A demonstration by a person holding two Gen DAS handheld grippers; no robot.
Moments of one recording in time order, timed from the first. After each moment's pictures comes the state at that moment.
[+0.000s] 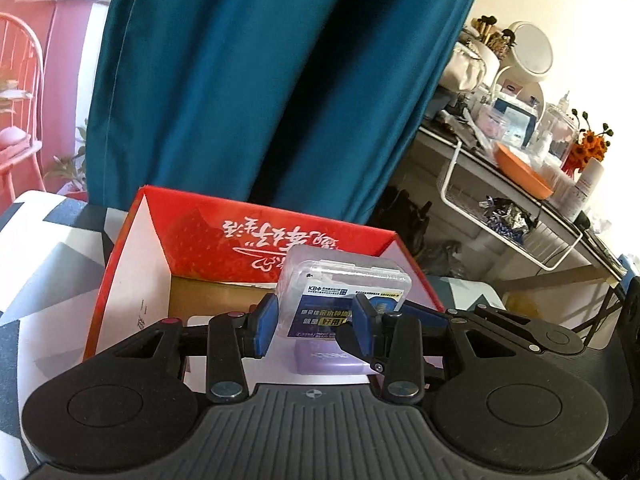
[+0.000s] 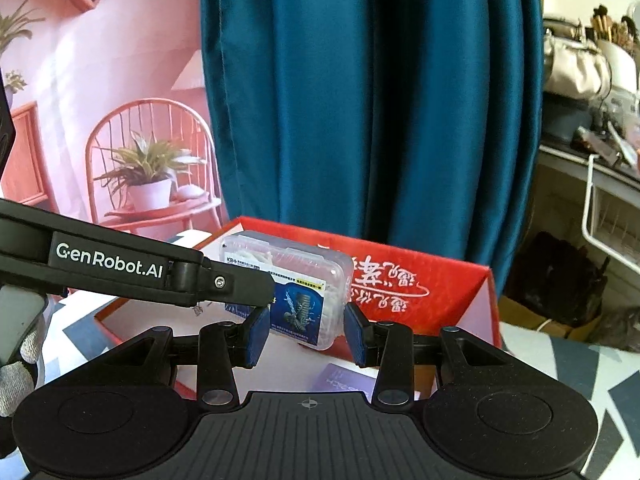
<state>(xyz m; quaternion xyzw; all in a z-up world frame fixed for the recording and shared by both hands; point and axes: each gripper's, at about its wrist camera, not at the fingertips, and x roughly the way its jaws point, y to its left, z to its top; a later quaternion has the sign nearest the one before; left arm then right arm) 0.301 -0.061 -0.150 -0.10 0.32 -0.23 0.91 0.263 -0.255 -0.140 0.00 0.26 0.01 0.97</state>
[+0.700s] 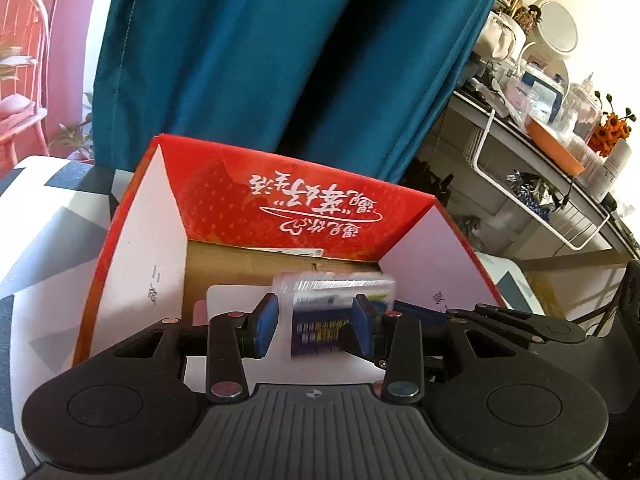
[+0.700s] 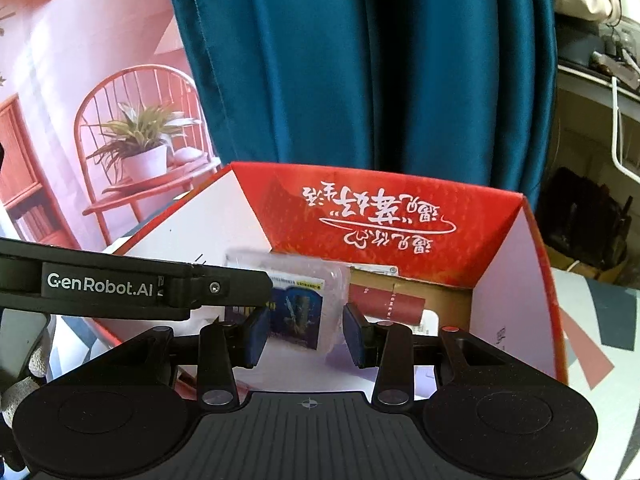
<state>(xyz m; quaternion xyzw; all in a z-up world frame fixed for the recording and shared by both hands) 0.325 -0.054 -0.188 -0.08 0.35 -0.22 0.91 0.294 -0.261 -0.182 0.05 0.32 0.01 0.94</state>
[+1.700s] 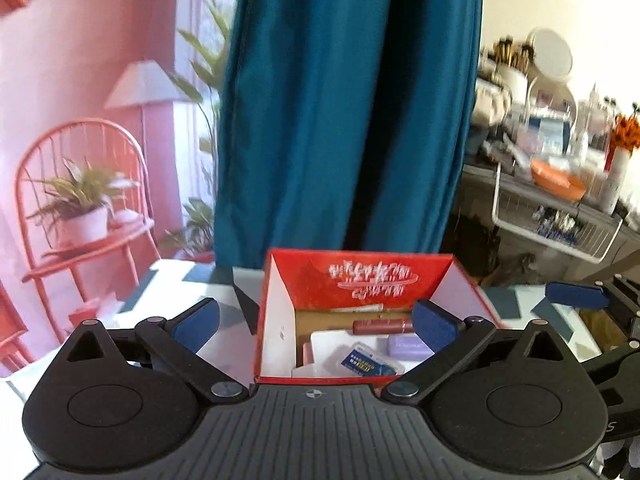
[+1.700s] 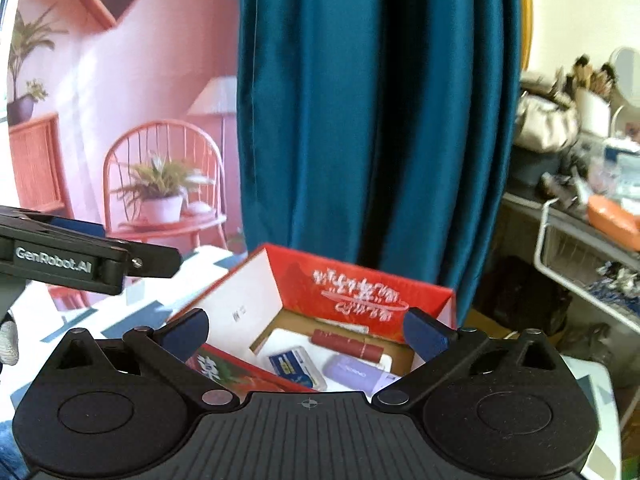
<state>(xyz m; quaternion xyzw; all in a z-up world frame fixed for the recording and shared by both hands) 0.181 -0.019 -0.061 0.00 0.23 -0.10 0.97 0.160 -0.208 -0.056 -0.03 0.23 -0.02 0.97</state>
